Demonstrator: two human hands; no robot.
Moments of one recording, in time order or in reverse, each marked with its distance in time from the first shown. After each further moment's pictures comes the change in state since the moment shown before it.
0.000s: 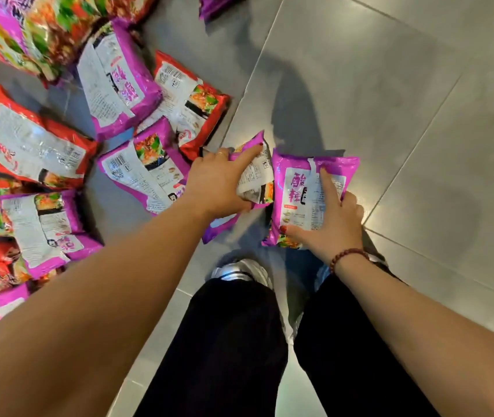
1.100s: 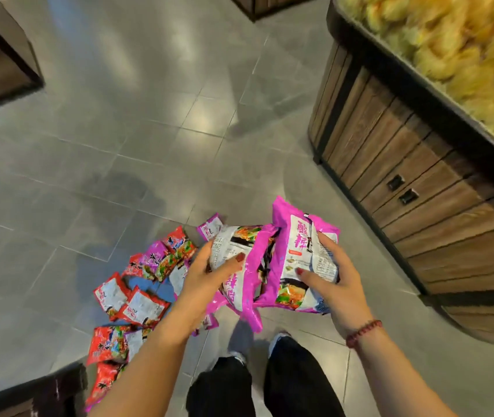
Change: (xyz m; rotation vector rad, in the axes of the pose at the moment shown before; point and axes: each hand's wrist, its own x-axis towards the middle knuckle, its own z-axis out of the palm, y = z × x) left_hand -0.429 0.168 -0.469 -1.554 0.277 0.084; right_hand -0.472 -0.174 -0.439 1.111 0.262 -0.408
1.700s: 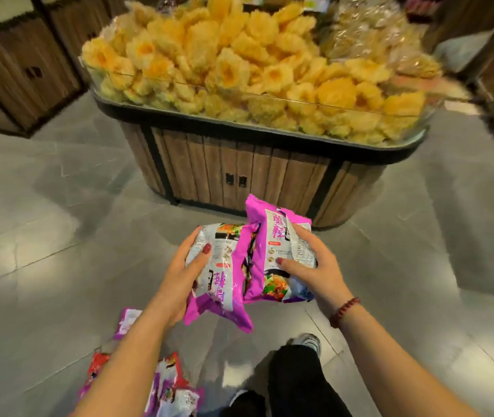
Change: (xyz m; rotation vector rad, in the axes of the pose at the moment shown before) left_hand -0.058 0.076 0.060 0.149 -0.790 -0.008; right_hand -0.199 -0.034 0.007 0.237 0.659 -0.184
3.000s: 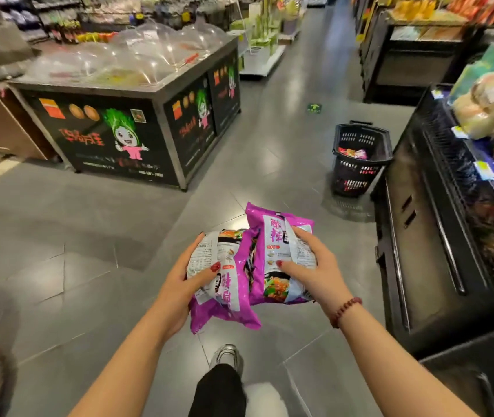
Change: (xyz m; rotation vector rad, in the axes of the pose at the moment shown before) left_hand -0.277 -0.318 0.687 0.523 -1.485 -0.365; right_hand -0.532 0.080 -0.536 0.252 1.517 -0.166
